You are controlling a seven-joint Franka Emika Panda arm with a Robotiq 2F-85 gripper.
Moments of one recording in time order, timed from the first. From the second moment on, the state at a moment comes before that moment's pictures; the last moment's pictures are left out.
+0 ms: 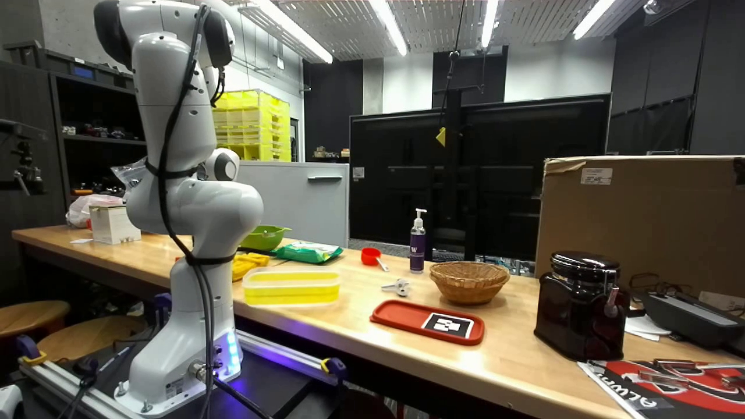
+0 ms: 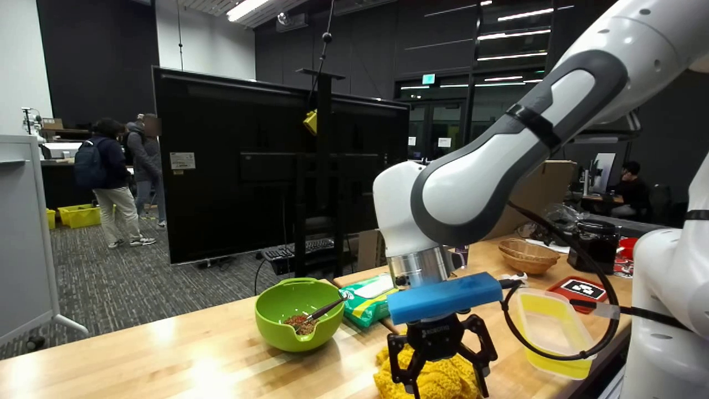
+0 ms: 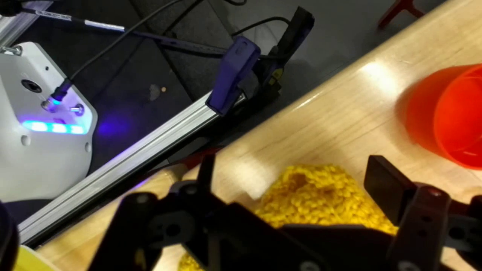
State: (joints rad) arm 0.41 -0.23 0.42 -2.62 0.42 2.07 1.18
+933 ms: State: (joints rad) arm 0.41 -0.31 0.42 -2.78 0.46 2.16 1.10
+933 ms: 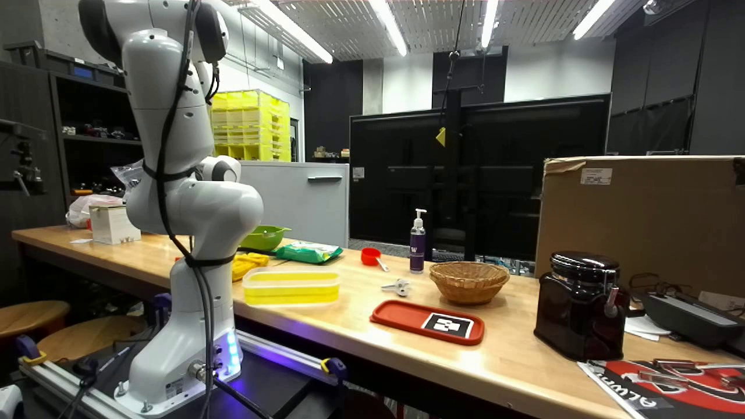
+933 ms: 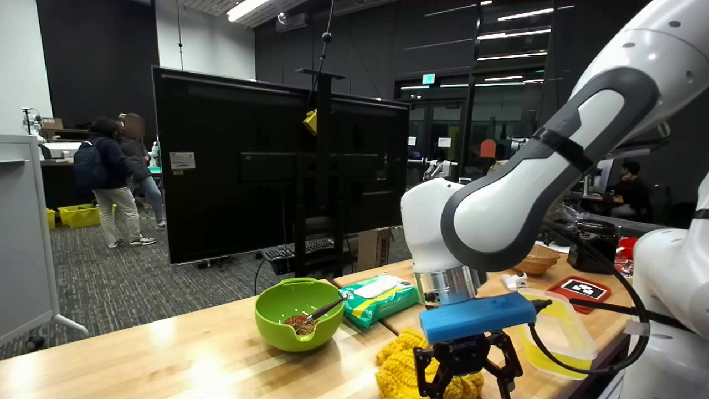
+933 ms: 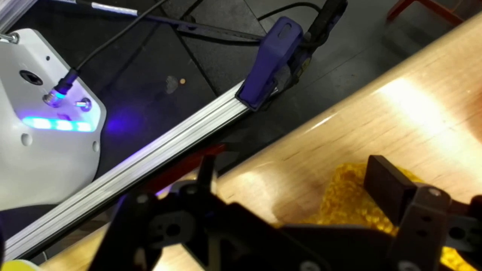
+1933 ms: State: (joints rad) arm 0.39 -0.25 0.39 -2.77 0.45 2.31 0.75
